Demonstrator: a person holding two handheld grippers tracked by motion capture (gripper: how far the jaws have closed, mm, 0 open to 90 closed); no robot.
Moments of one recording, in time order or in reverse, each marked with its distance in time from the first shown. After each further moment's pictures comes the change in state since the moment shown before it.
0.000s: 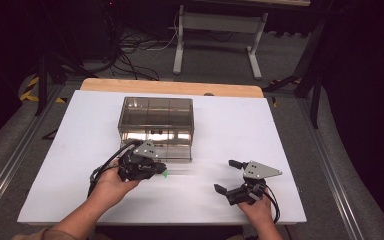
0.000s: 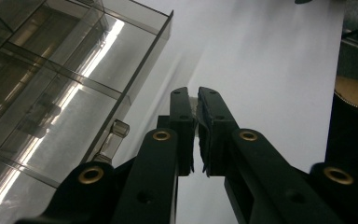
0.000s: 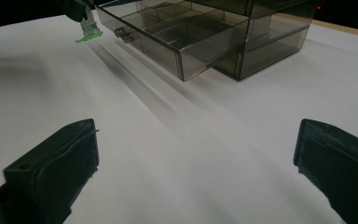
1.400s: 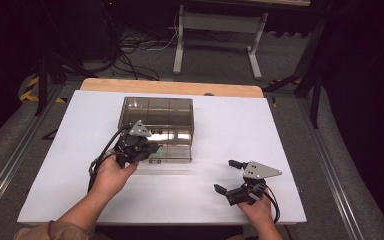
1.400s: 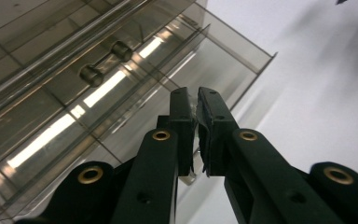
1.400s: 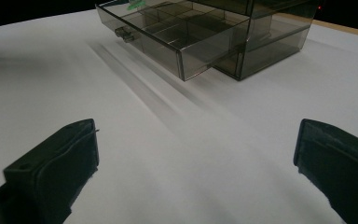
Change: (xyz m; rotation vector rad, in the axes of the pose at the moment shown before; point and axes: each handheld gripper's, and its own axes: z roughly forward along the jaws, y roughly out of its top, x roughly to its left) left arm 0.032 0.008 -0.004 -0.051 0.211 -0.205; right arm 0.000 0.000 0.000 0.001 0.002 0.000
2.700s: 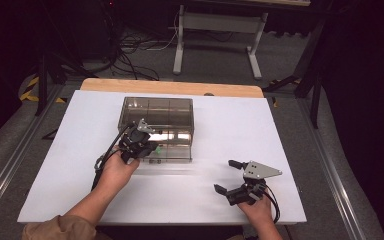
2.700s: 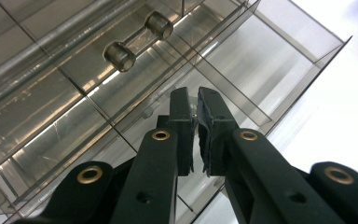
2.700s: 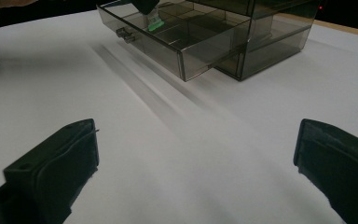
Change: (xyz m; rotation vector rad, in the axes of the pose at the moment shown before) left arm 0.013 0.001 0.026 0.092 0.064 -0.037; right arm 0.000 0.000 0.000 0.000 0.005 -0.001
